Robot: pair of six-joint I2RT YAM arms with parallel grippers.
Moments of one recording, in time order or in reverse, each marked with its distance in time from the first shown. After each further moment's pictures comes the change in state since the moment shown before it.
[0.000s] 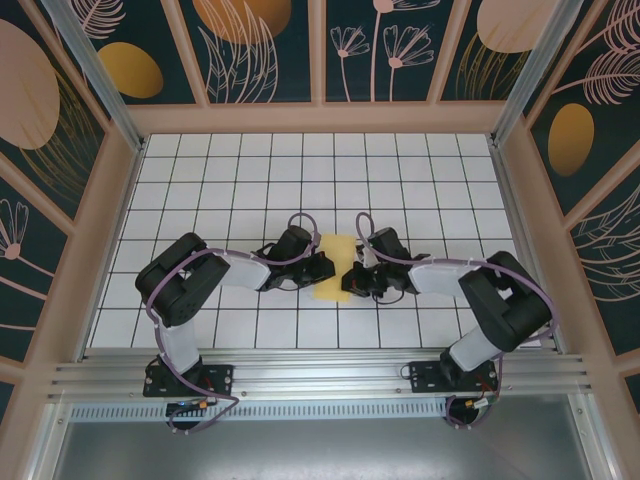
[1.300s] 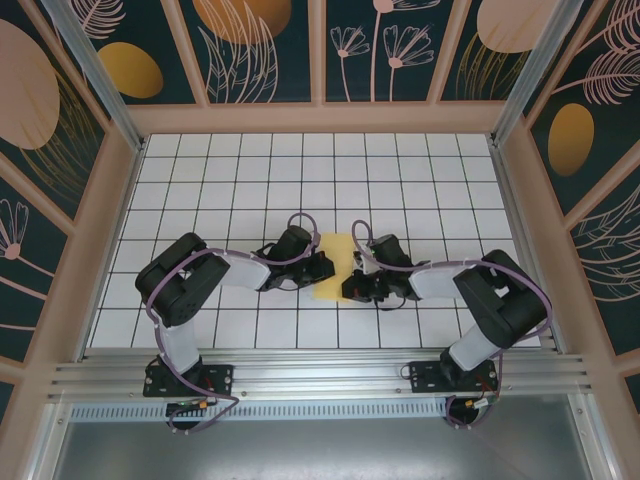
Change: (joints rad) left arm 0.000 0.000 -0.001 0.000 -0.009 -0.001; right arm 0.003 0.011 -0.076 0.108 -0.037 -0.120
